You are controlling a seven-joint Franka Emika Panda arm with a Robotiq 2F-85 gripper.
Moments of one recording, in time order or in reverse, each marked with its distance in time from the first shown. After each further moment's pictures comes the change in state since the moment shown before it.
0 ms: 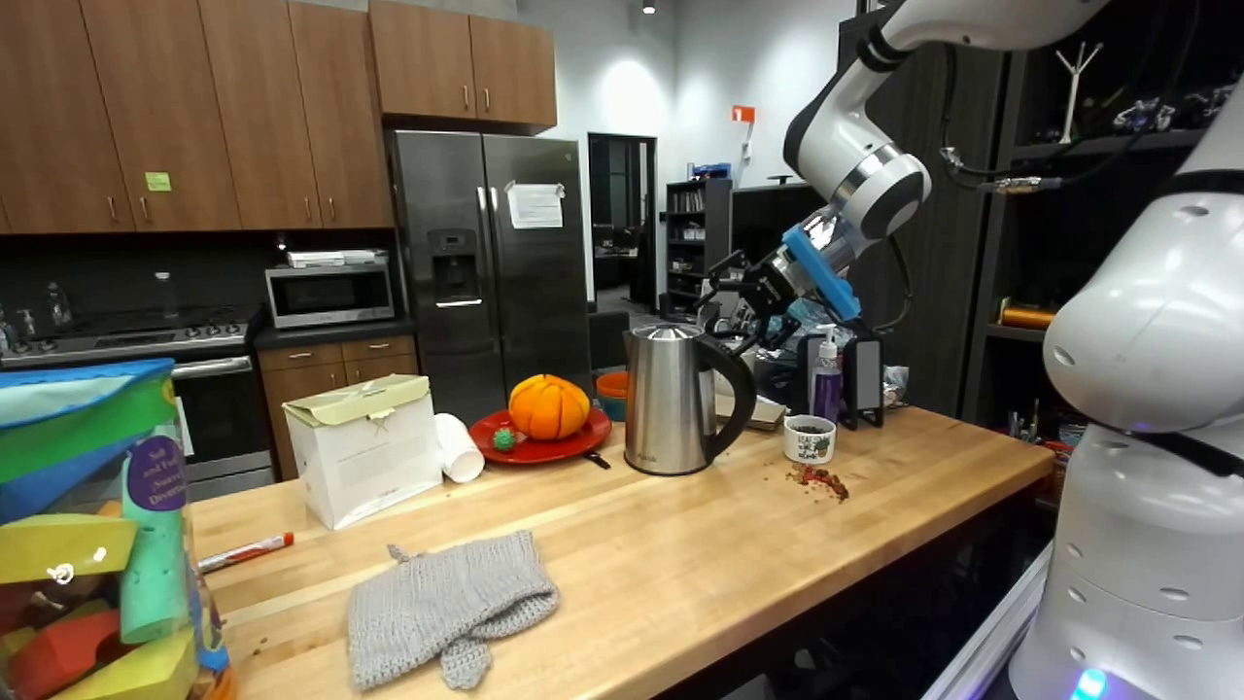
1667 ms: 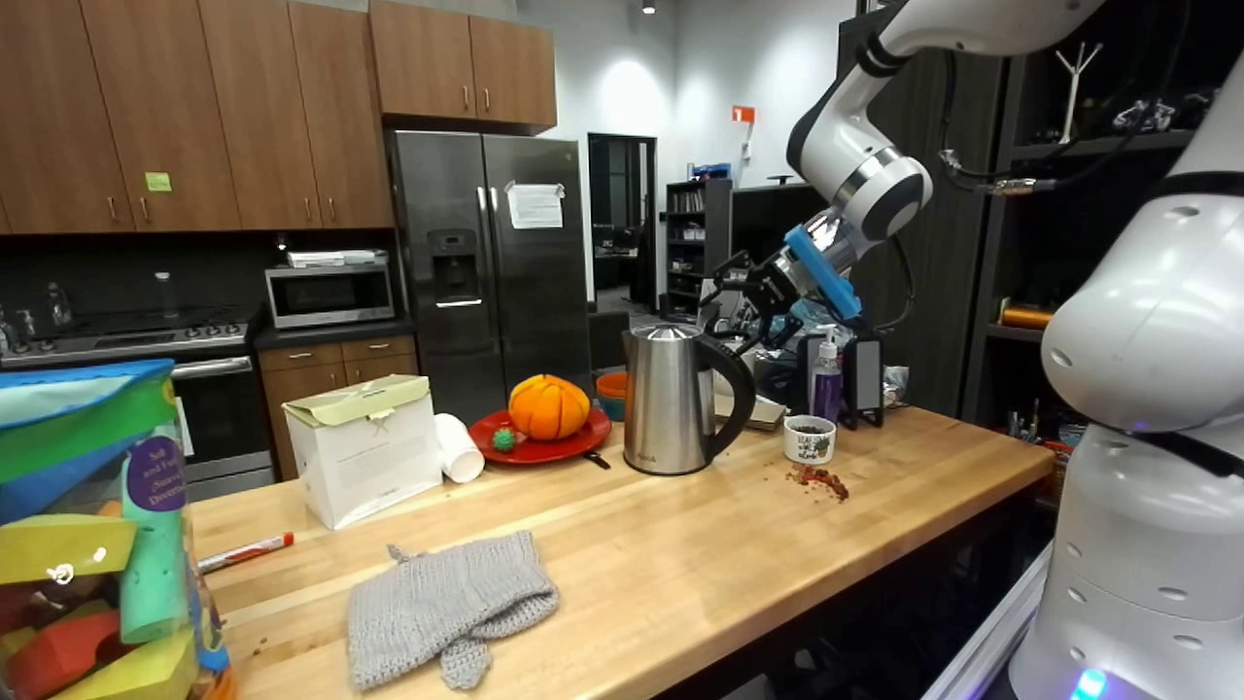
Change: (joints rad) arm -0.011 0.034 -0.024 0.030 0.000 -0.019 0.003
